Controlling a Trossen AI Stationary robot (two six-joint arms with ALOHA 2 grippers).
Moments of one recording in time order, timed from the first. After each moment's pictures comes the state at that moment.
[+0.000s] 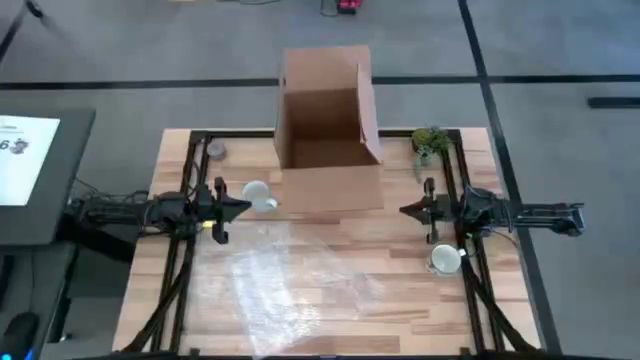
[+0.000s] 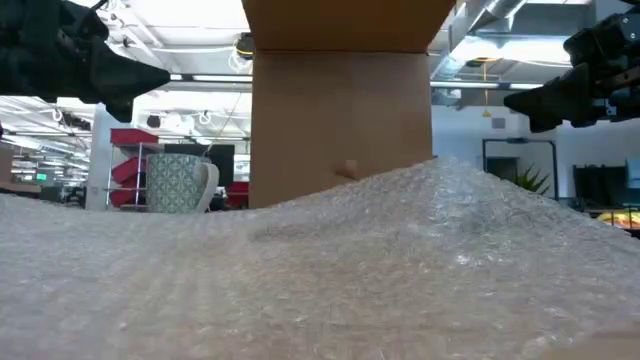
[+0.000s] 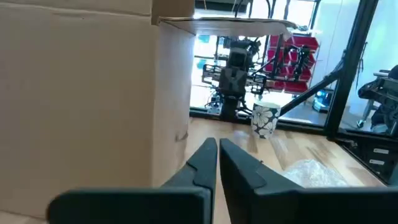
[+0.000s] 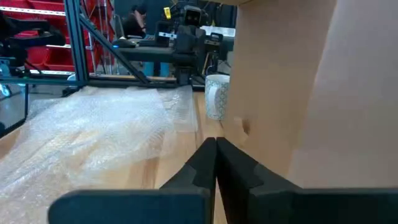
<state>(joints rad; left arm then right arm) -0.07 0.01 0.01 0.04 -0.25 -0.09 -0.04 0.06 0.01 0.01 0.02 -0.08</state>
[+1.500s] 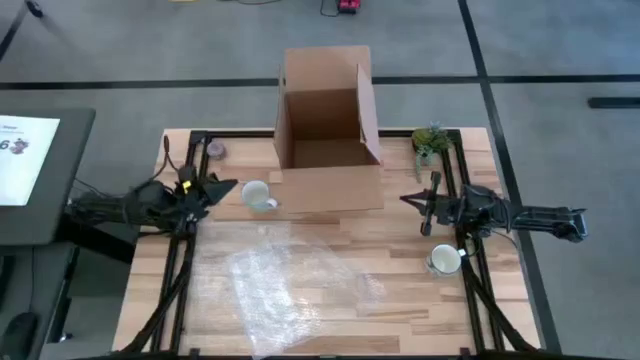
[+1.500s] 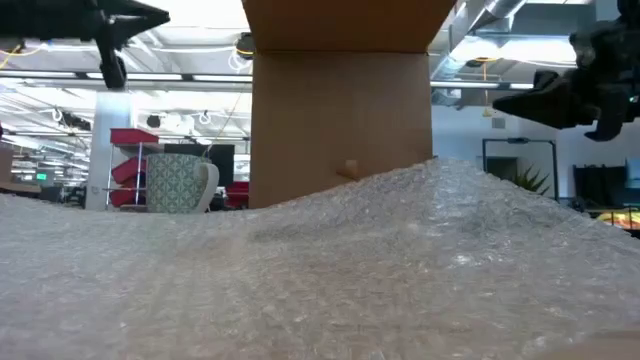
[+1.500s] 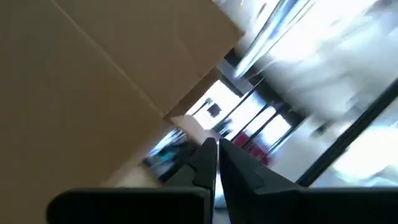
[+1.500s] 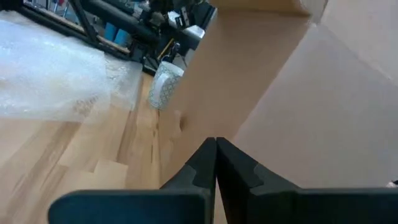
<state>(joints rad) -0.07 0.18 0.36 -0.09 -0.38 -0.67 -0.11 0.07 0.01 0.08 0.11 -0.52</state>
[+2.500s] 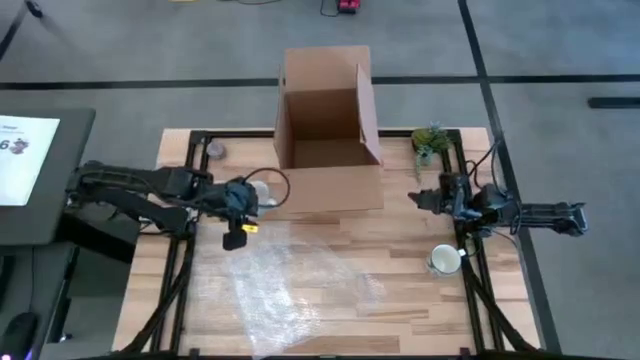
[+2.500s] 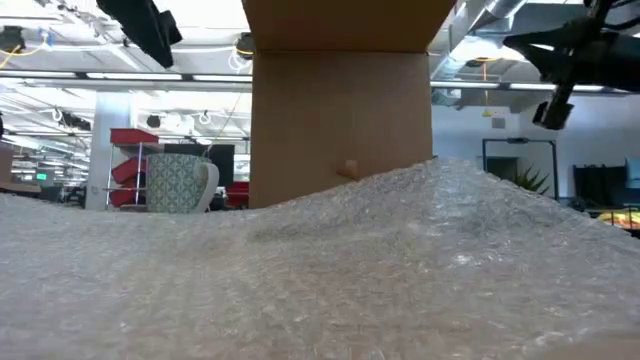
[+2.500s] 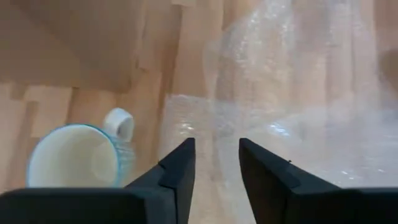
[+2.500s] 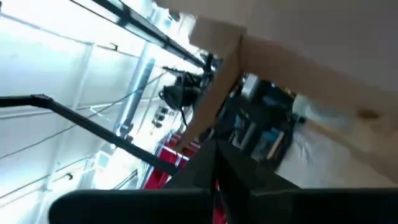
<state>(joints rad) -0.15 1.07 1.10 -1.05 -0.09 -0.29 -0.02 0.13 0.01 0.40 0.09 1.19</state>
